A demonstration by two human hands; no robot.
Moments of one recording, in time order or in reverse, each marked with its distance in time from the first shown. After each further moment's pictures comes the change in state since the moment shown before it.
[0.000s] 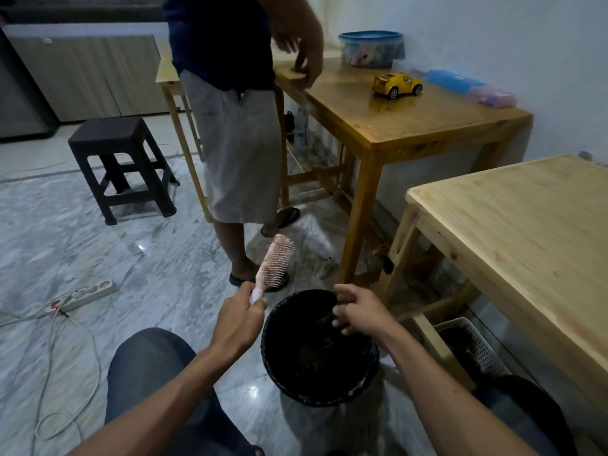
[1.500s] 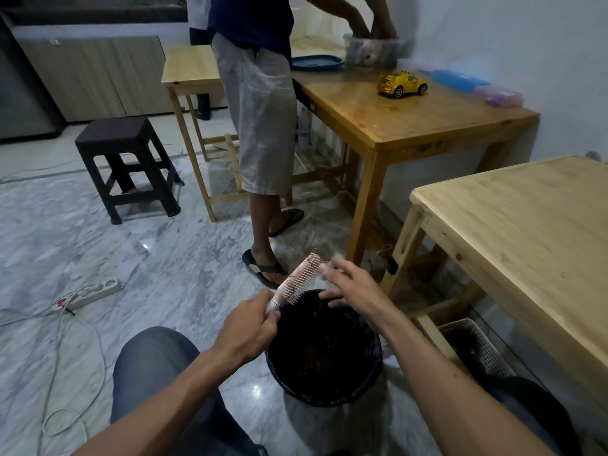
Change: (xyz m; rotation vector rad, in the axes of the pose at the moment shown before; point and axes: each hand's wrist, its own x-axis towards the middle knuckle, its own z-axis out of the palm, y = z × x) left_hand -0.005 -0.008 -0.001 0.275 -0.126 0.251; right_hand 0.005 -0.029 0.007 0.104 -0.047 -0.217
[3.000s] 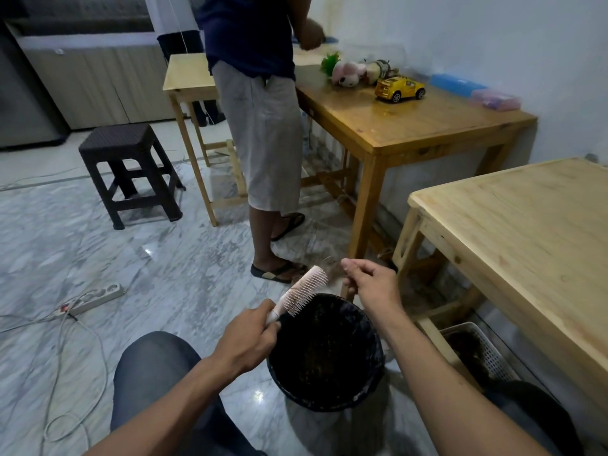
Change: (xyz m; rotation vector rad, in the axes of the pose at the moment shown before) left_hand -0.005 -0.005 0.002 0.045 -0.079 0.030; right_hand 0.002 -0.001 -0.008 0.209 0.408 -0.104
